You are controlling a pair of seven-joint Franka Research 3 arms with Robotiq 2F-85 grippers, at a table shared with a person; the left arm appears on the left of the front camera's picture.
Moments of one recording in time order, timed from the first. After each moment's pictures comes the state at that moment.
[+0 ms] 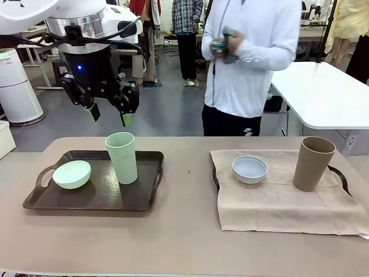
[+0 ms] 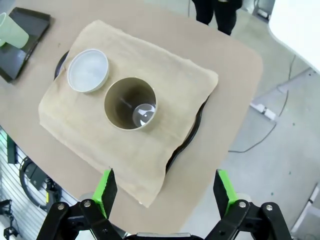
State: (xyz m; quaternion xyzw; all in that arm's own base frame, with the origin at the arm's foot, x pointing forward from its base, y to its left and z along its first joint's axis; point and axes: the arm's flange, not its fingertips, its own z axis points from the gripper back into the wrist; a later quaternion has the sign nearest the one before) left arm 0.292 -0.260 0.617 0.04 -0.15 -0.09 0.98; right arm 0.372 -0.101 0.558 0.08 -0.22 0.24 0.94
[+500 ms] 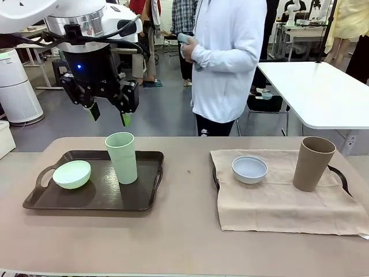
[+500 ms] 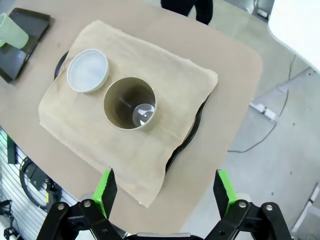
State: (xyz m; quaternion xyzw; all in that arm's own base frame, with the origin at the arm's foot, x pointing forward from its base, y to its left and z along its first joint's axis) left arm 0.292 -0.260 0.618 0.04 -0.15 -0.09 0.98; right arm 0.371 -0.101 0.558 0.08 -0.22 0.24 0.94
